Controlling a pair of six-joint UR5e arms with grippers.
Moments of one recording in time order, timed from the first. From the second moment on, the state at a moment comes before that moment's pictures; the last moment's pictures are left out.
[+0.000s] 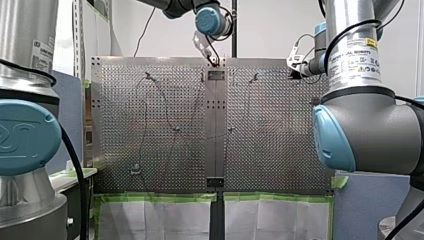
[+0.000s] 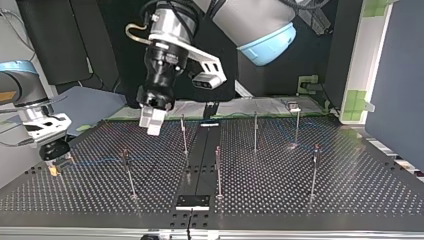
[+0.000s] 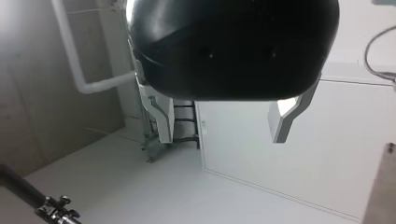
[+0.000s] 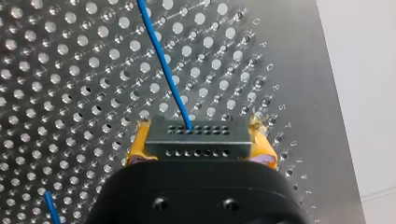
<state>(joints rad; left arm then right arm) -0.78 -1.65 -1.47 -2.76 -2.04 -1.95 1.61 -1.23 1.35 -0.16 1.07 1.98</state>
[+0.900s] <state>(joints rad) -0.77 -1.85 -1.69 -2.54 -2.10 -2.02 1.63 -1.23 1.35 -0.16 1.07 1.98</state>
